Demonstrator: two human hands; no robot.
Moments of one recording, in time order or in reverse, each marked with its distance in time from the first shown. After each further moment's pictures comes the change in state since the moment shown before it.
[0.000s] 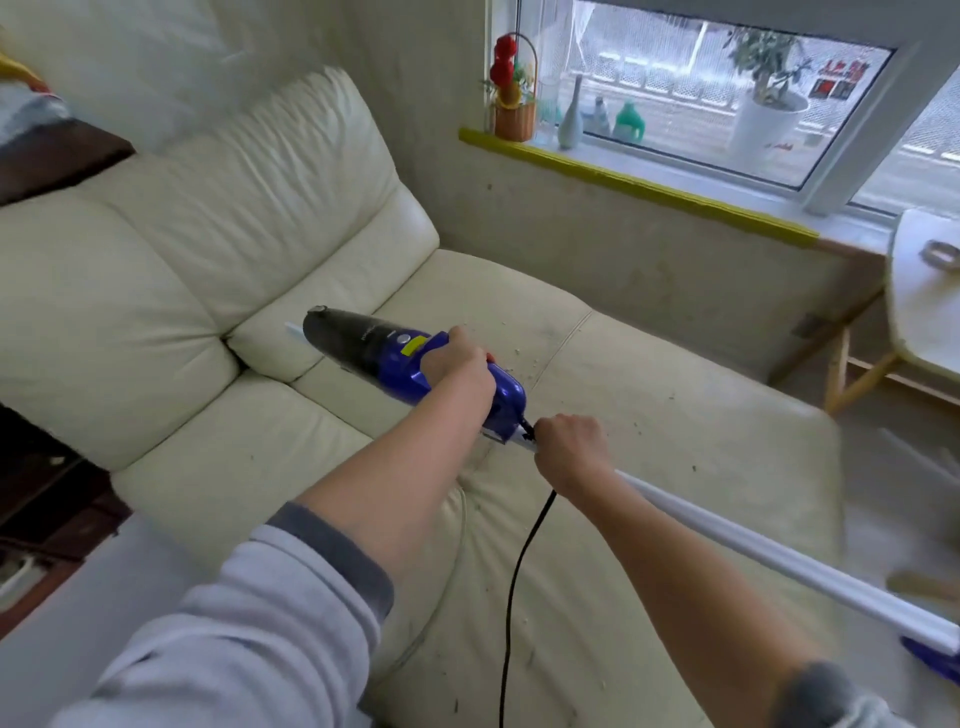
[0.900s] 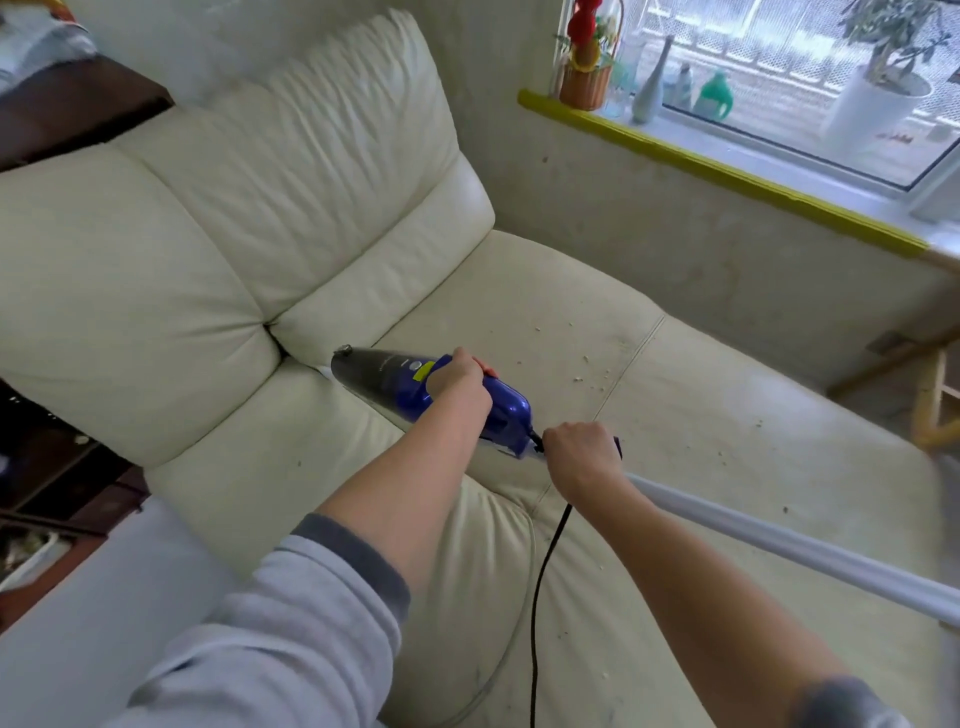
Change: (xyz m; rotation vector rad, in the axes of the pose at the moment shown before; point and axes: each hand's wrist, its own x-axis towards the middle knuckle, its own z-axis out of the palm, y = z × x) left_hand 0.185 0.035 -0.055 0.014 0.018 -0.143; right_hand 0.120 -0.108 -0.003 -0.207 -0.139 -0.104
